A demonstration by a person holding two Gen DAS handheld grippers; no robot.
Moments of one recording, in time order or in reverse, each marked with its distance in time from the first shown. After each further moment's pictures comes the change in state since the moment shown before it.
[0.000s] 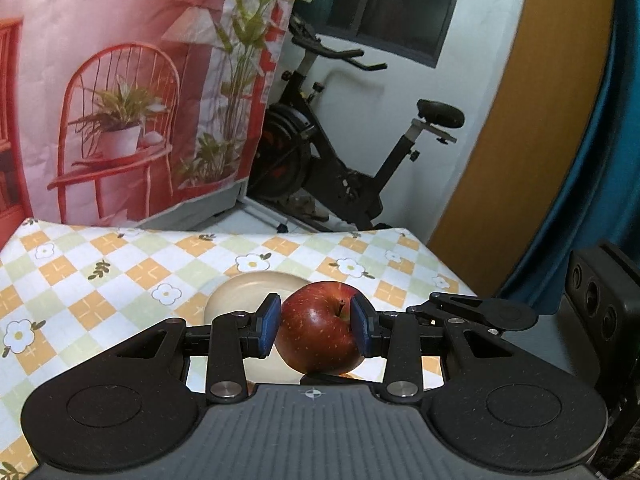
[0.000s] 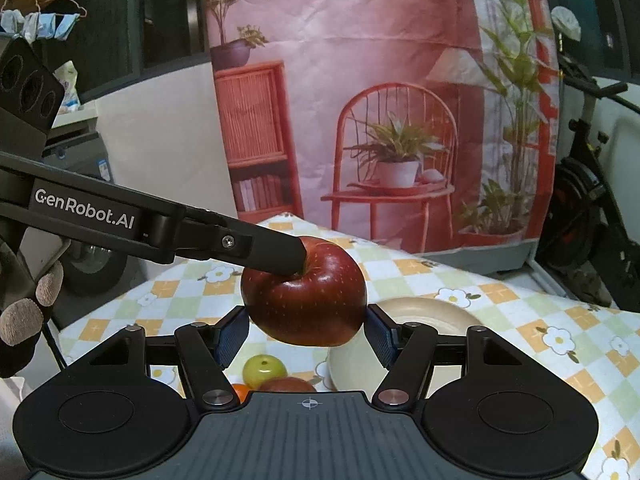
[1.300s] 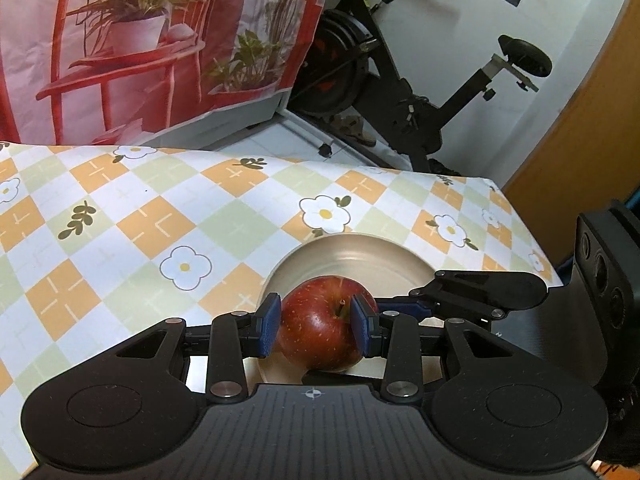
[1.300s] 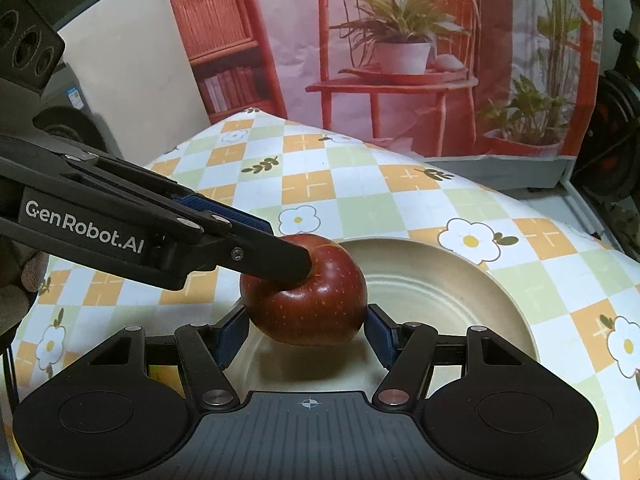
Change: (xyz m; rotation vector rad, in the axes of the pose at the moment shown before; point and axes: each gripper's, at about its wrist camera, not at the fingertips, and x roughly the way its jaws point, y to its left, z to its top) left arm 0.152 0.094 0.015 -0.120 0.270 0.057; right arm 0.183 -0.098 -0.011 0.027 0.322 0.072
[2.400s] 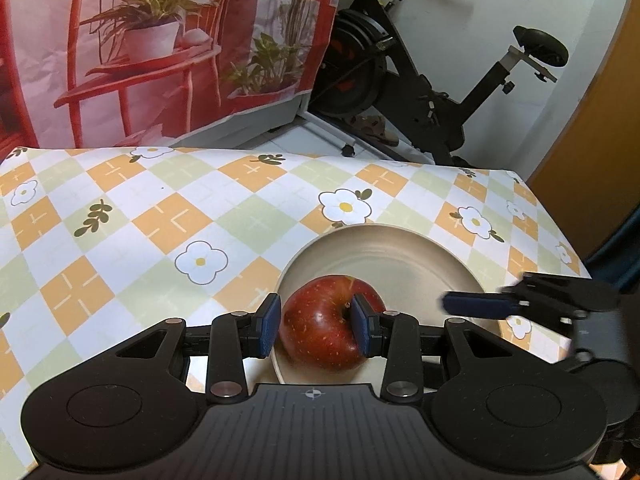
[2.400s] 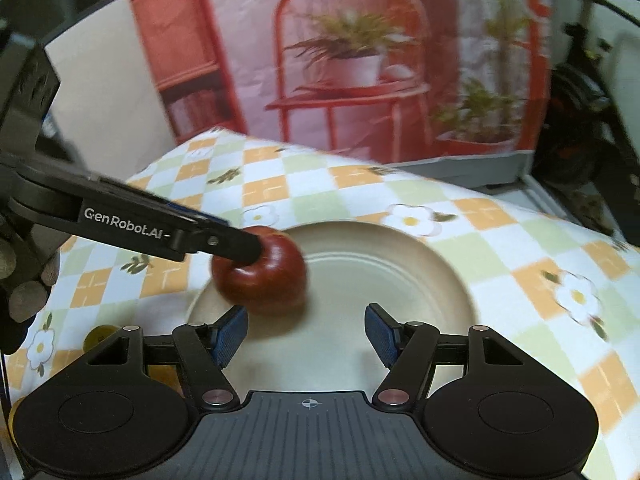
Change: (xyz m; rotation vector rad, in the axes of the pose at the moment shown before) left arm 0.004 -0.008 -0.007 0.023 -0.010 0.092; right arm -0.048 -0.017 -0.037 0.091 -0.095 -0.098
